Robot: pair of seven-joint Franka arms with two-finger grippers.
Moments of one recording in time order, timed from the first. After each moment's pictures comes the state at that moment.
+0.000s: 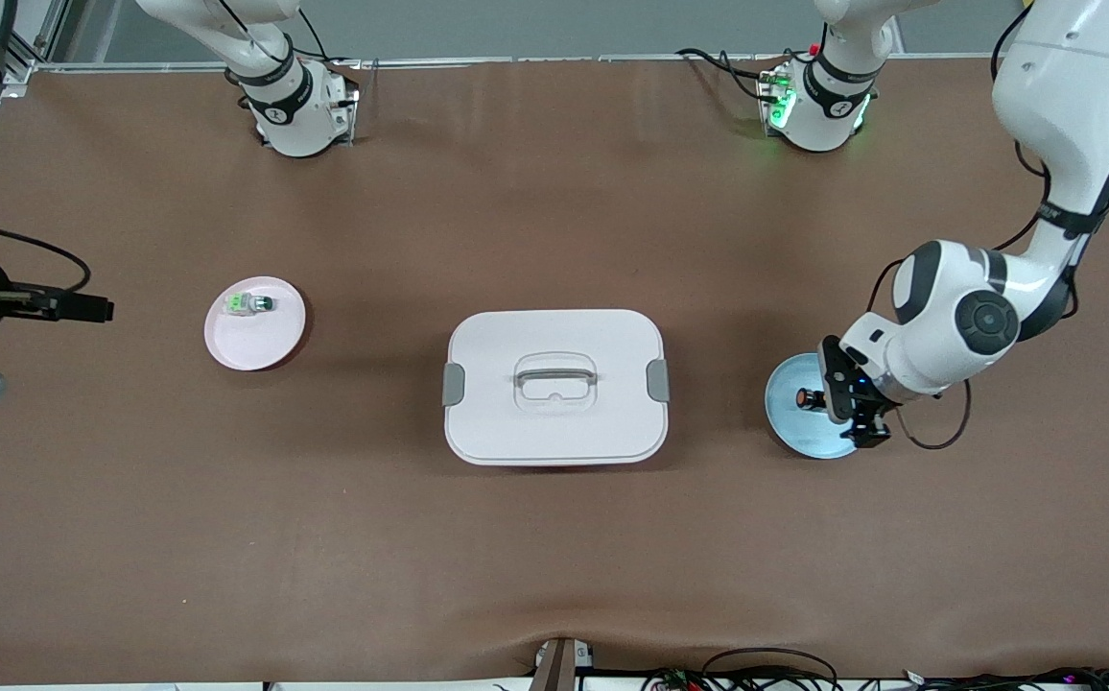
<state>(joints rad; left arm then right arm) 0.29 0.44 -0.42 -1.96 0.24 2.42 1.22 -0.01 0.44 0.02 -0.97 -0.05 1.12 0.13</state>
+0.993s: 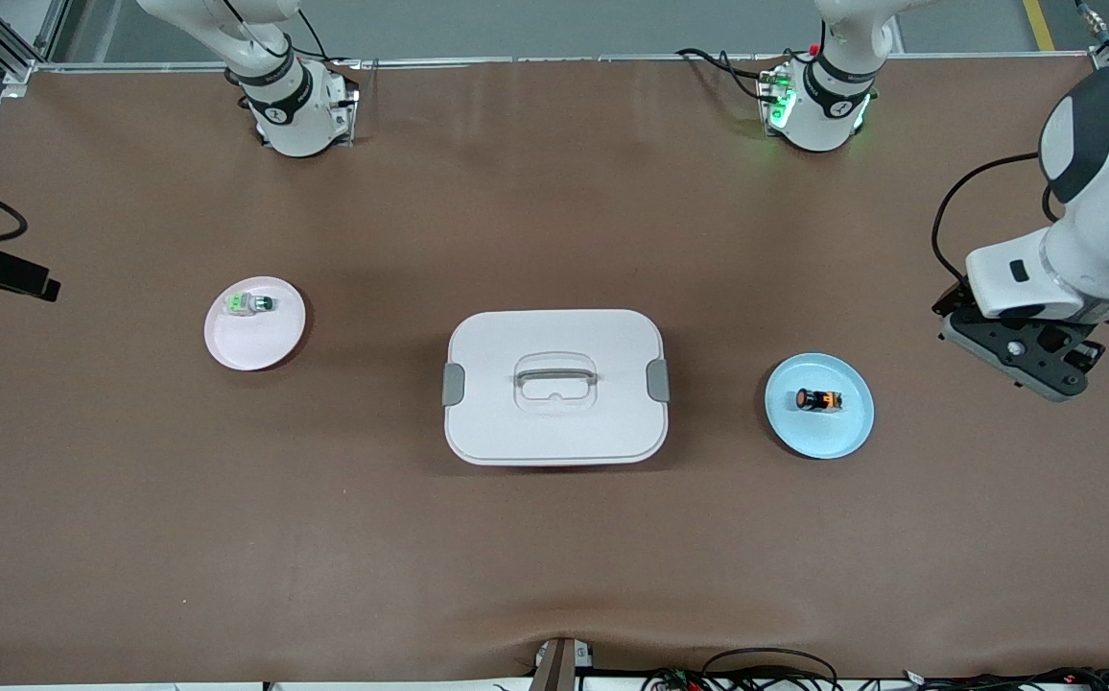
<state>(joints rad) 0.30 0.14 -0.45 -1.66 0.21 1.85 0.49 -0.03 0.35 0.02 -0.97 -0.04 1.18 0.14</state>
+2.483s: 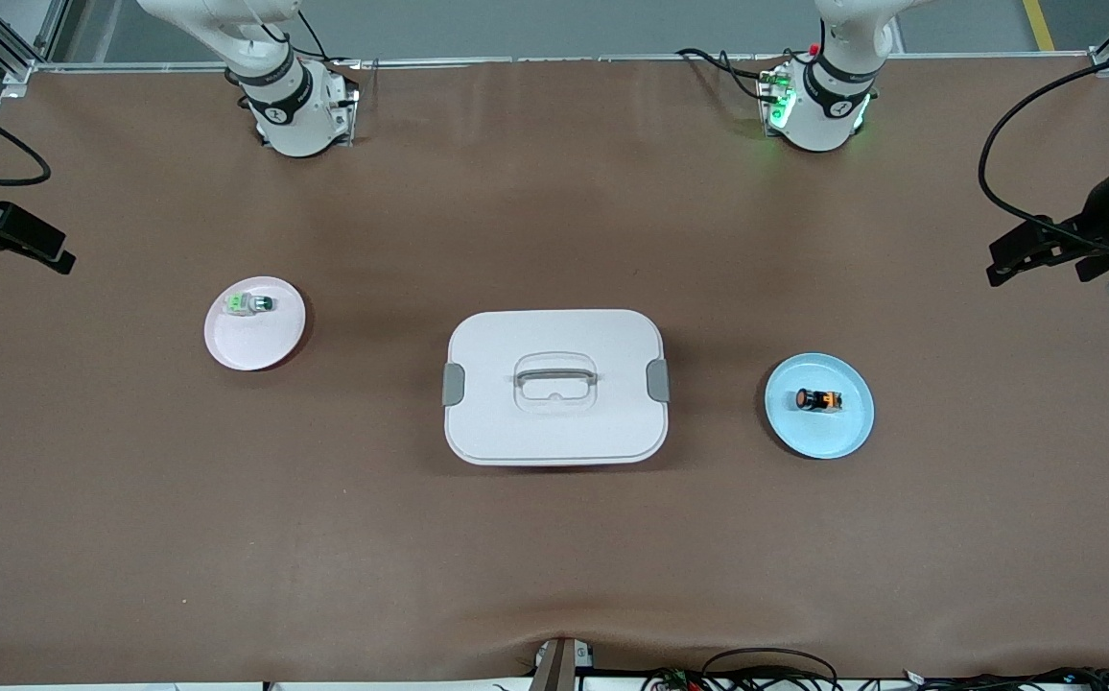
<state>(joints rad) 0.36 0.07 -0.43 -1.50 0.04 1.57 -0.10 -0.05 0.04 0.01 -1.44 0.04 1.48 0.15</state>
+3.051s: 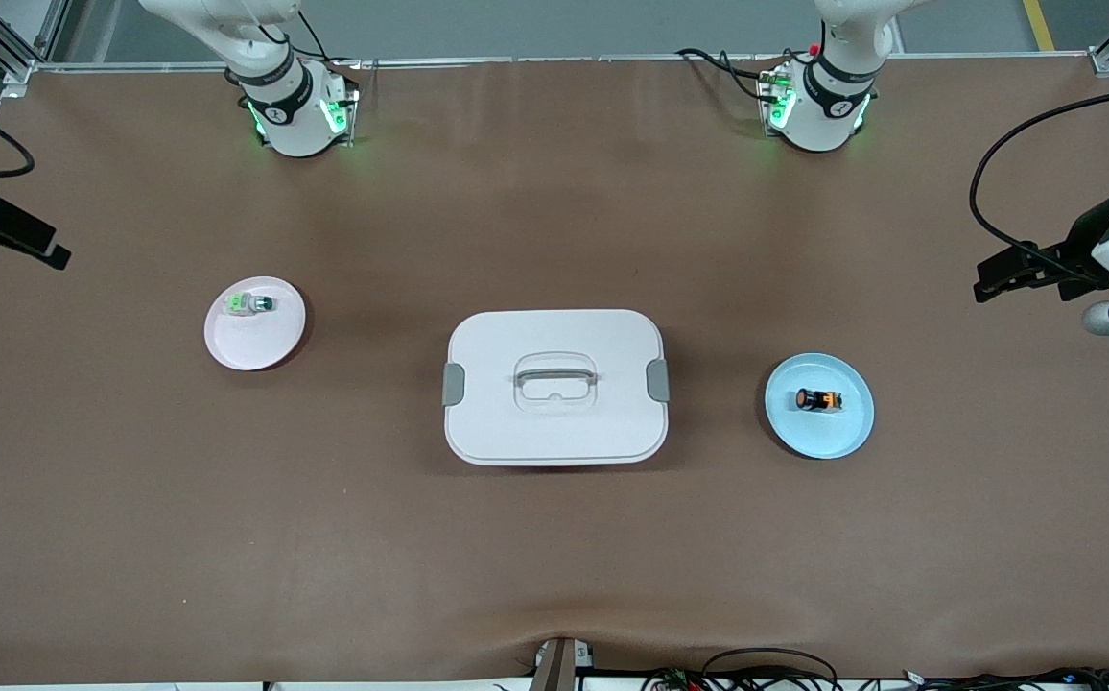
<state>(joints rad) 0.35 0.12 -0.43 -1.50 0.04 1.57 -0.08 -0.07 0.03 0.03 -1.46 0.05 1.48 0.15</state>
